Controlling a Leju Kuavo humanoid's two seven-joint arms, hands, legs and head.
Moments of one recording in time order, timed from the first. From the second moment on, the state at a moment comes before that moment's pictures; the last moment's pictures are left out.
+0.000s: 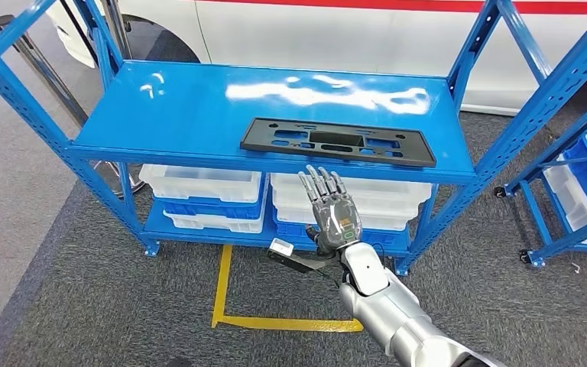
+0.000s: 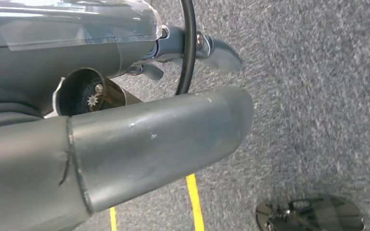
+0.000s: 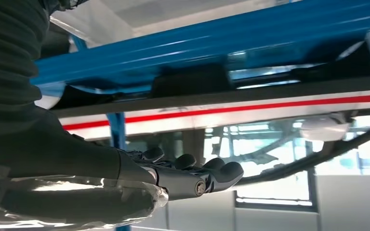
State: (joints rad) left arm -0.08 -0.17 0.47 -0.21 -1.00 0.23 0.12; right arm -0.61 0.14 0.65 -0.63 1.22 -0.67 0.07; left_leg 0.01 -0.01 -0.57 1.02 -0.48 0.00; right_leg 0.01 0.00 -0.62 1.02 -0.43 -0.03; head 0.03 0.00
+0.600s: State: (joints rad) left arm -0.08 -0.16 0.49 -0.21 -1.00 0.23 0.12; right arm -0.59 0.13 0.58 -0.63 1.25 -0.67 0.10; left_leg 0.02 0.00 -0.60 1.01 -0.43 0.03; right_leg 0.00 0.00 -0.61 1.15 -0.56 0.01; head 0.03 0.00
